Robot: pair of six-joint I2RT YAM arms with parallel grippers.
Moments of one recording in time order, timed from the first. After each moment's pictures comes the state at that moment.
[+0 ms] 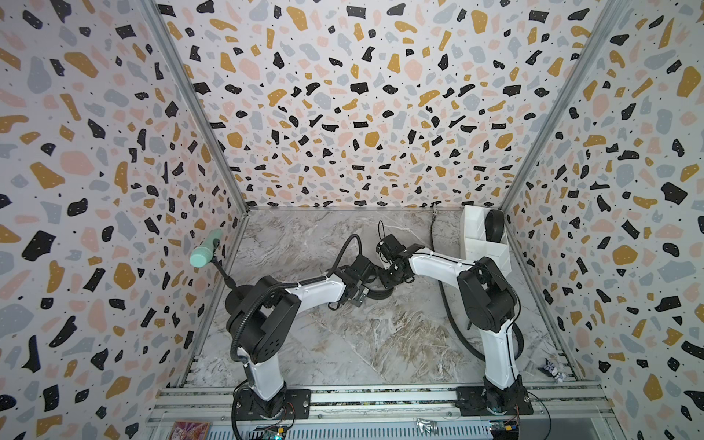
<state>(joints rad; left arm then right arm) -0.69 1.79 1.06 -0.44 -0.42 -0.07 0.67 2.08 1.50 -0.67 0.00 0.15</state>
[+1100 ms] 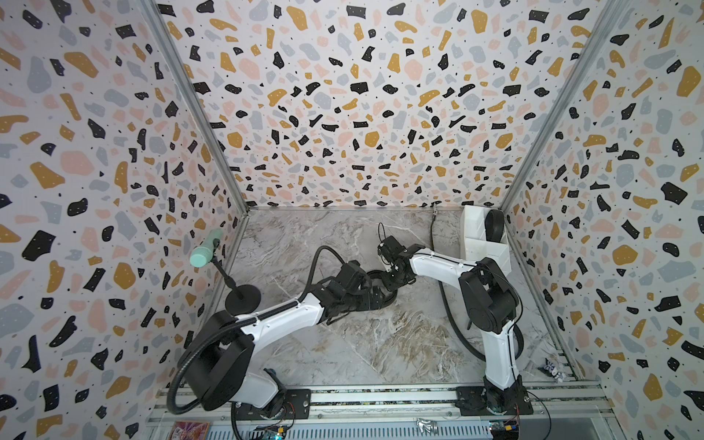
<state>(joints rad) -0.73 1.47 0.82 -0.28 0.15 -0.75 0.68 2.07 1.49 -0.73 0.02 0.14</state>
